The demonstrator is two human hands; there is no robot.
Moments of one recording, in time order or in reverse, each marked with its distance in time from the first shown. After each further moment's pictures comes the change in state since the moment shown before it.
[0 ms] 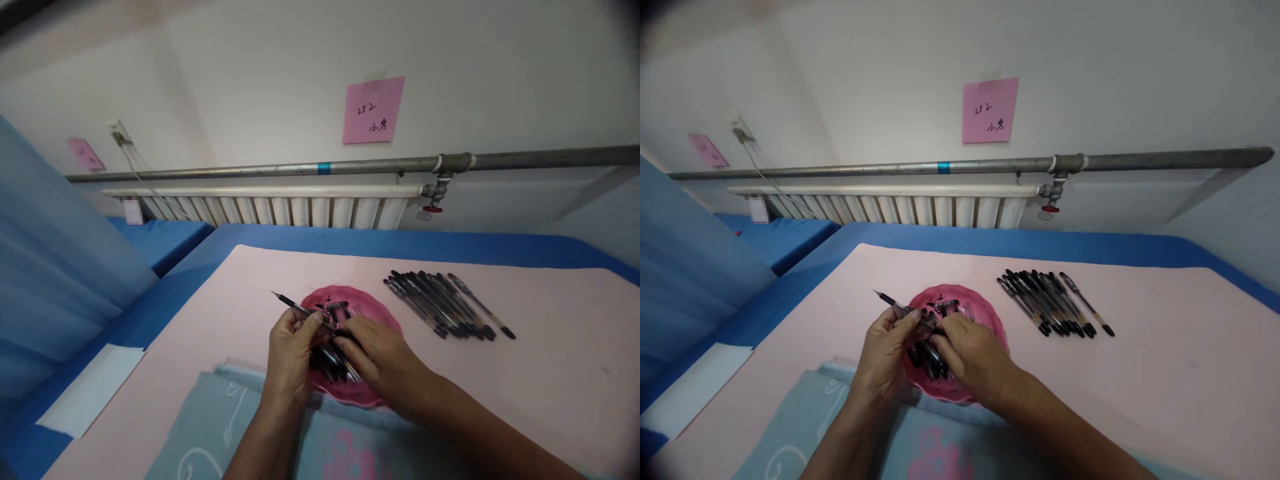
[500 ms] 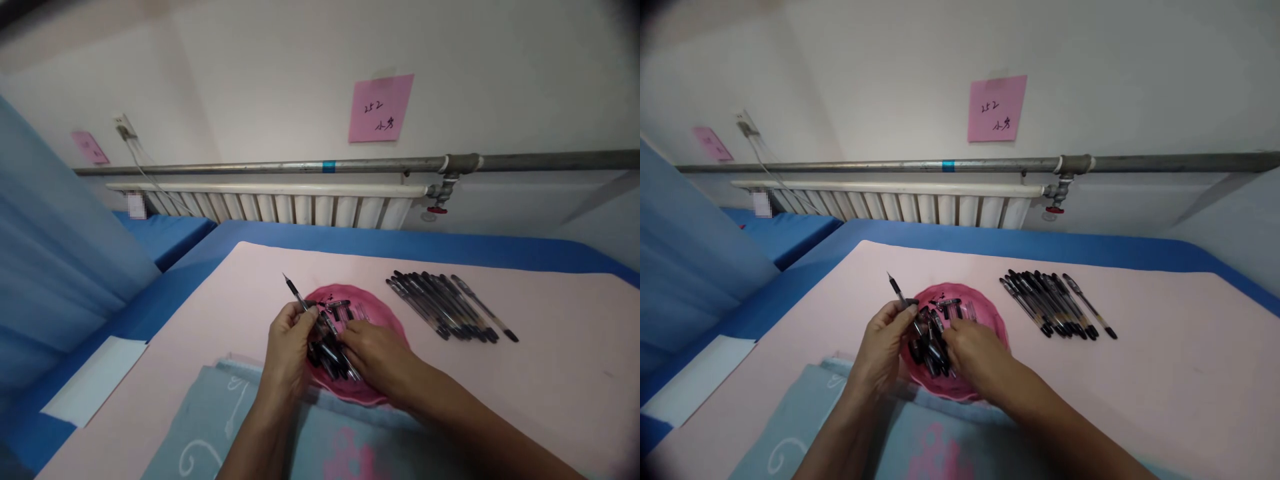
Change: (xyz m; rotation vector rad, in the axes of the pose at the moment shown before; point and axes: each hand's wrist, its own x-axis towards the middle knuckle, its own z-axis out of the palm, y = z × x) left_hand 0.003 0.008 -0.003 0.002 0.011 -0.015; right_hand 0.001 0.019 0.012 -0.286 -0.279 0.005
